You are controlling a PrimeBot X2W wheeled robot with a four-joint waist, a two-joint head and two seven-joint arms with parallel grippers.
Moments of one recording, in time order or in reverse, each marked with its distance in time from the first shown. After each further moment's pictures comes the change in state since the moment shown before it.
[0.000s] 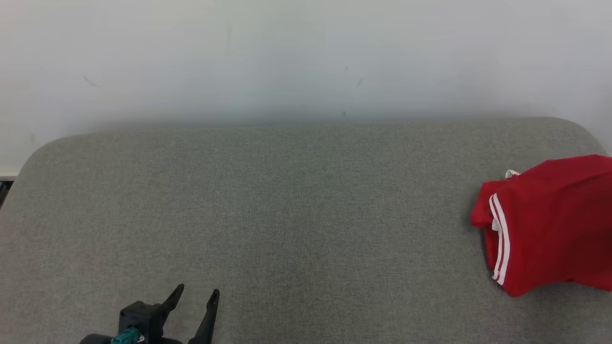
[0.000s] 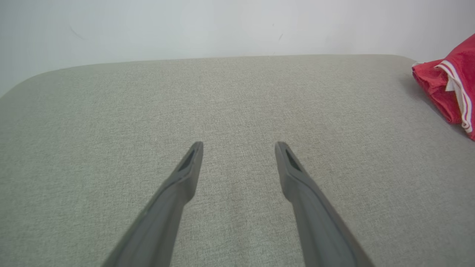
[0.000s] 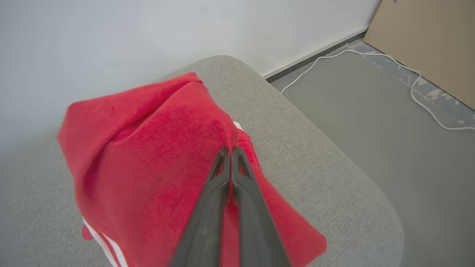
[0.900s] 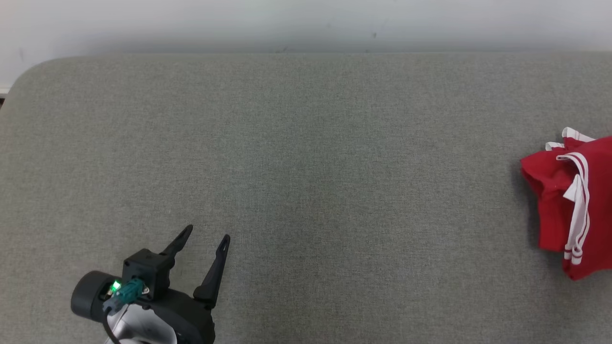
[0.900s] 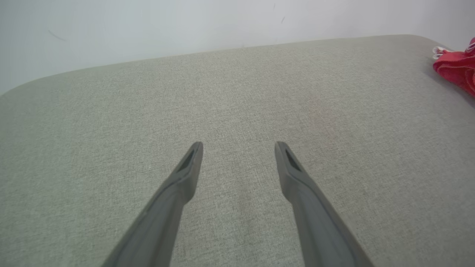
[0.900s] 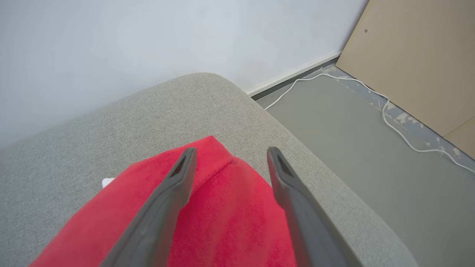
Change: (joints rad) left arm -0.151 0.019 -0.019 -0.083 0.052 -0.025 0.050; right arm -0.188 0.043 -0.215 0.076 -0.276 0.000 -0.189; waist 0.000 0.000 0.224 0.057
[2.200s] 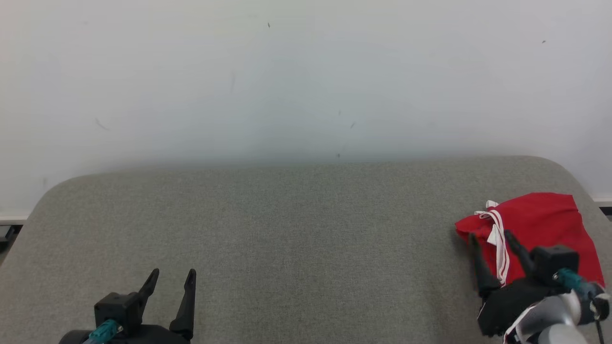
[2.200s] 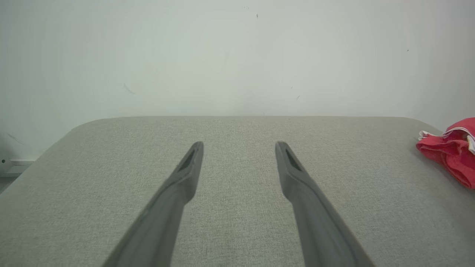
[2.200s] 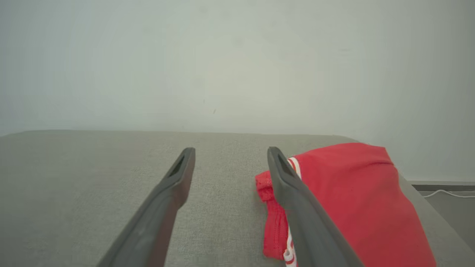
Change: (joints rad) left arm 0.113 -0.065 0.107 0.145 -0.043 0.054 -0.125; right arm 0.497 0.195 0.454 -0.279 0.150 0.254 -0.366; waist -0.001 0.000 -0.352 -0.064
